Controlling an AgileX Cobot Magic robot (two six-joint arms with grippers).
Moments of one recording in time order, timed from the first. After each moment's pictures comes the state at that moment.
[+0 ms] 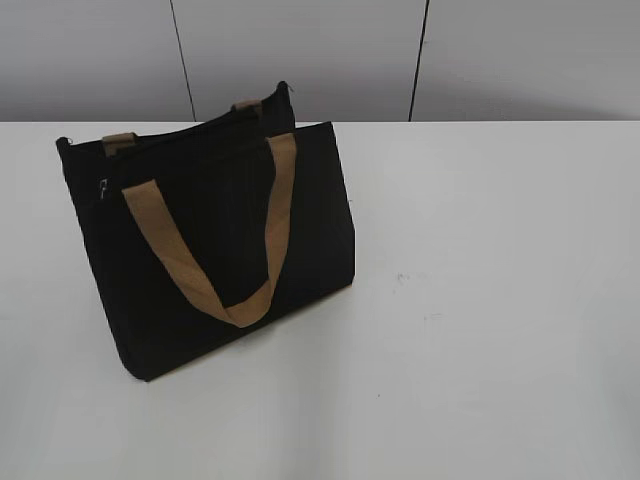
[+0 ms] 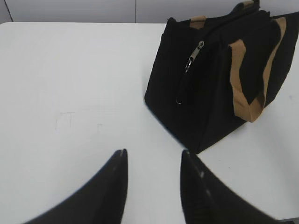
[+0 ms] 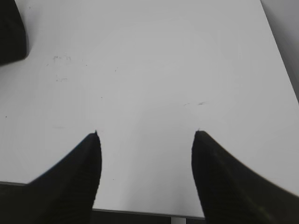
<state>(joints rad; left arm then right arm) 0.02 -0.01 -0.53 -0.22 1.08 0.22 -0.05 -0.01 -0.48 0.11 1.10 -0.18</state>
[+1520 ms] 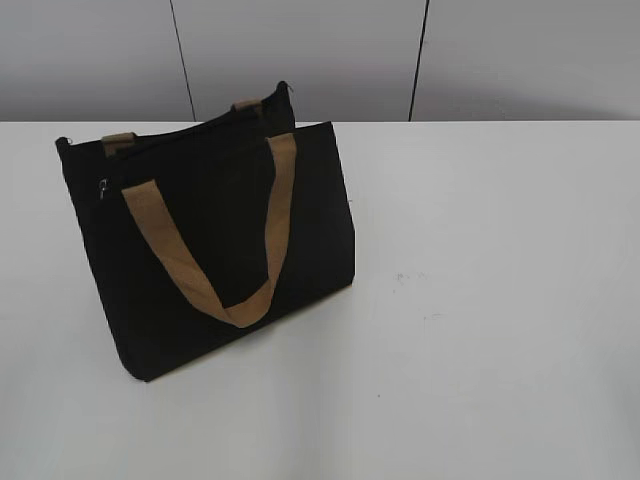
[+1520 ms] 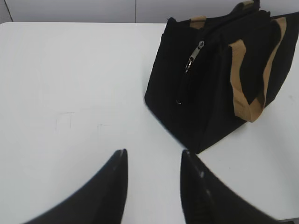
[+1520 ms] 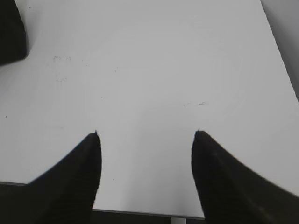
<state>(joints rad) 0.02 -0.01 -0.53 -0.22 1.08 0.22 -0.05 -0.01 -0.48 0.11 1.10 -0.18</state>
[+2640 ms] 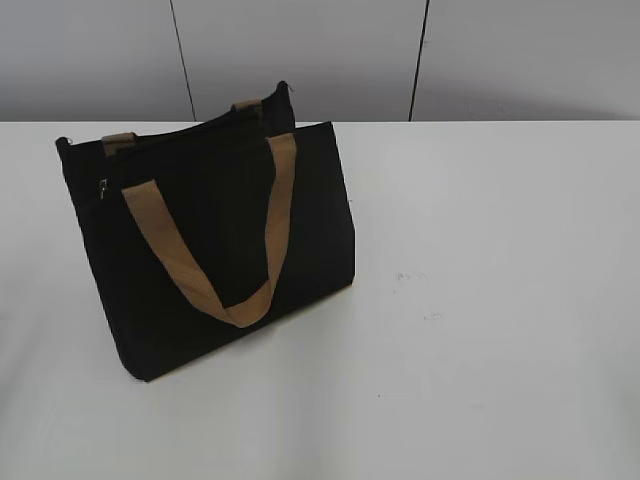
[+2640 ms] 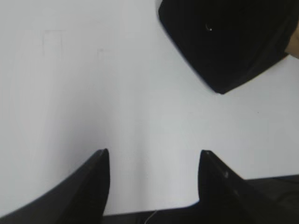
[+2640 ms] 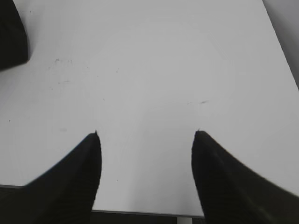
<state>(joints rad) 0.02 0.58 -0.55 -0.17 0.94 0.25 -0.05 -0.01 -0.48 0.11 1.10 -0.15</state>
